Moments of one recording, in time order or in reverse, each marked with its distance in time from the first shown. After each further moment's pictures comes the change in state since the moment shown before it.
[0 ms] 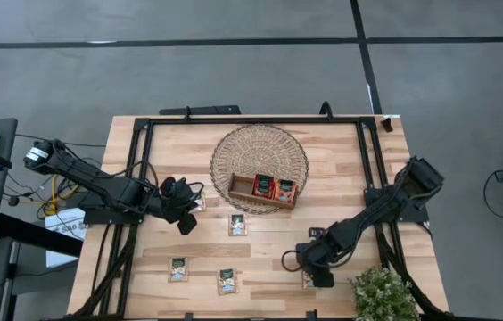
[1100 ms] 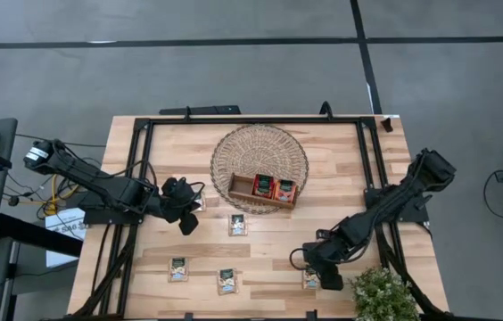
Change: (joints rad) left arm 0.000 0.000 0.001 0.047 0.000 -0.001; right arm 0.021 -0.152 -0.002 -0.050 -0.090 0.092
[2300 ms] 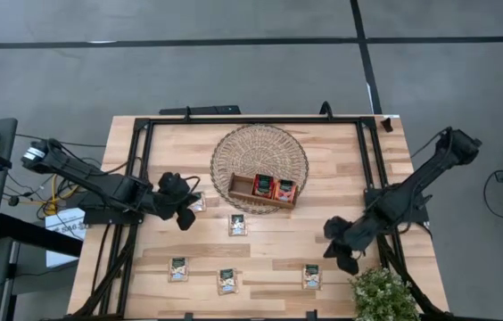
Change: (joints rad) left arm 0.000 -0.070 0.000 -0.023 -0.090 0.037; right arm 0.059 -0.490 -0.319 0.237 0.242 0.217
